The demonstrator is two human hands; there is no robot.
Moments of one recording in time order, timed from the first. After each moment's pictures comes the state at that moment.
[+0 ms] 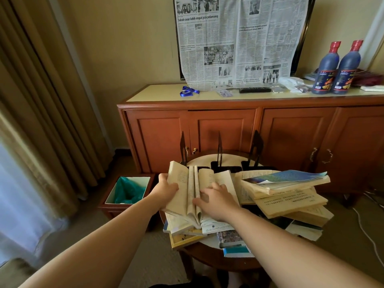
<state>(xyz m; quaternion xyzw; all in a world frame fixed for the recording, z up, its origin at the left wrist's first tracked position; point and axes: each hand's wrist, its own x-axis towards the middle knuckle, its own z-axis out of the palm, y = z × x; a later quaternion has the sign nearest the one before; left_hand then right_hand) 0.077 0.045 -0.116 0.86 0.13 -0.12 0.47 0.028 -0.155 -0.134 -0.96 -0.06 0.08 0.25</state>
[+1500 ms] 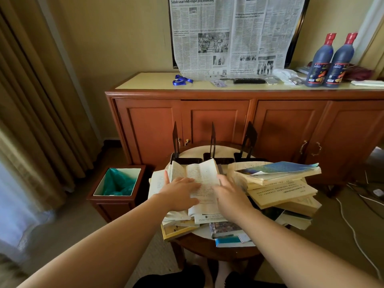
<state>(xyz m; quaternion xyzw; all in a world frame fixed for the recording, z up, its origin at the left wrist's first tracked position) 0.072 0.001 -0.147 0.96 -0.24 -0.14 0.06 0.002 -0.193 -0.146 -0.99 -0.07 -0.04 0.11</state>
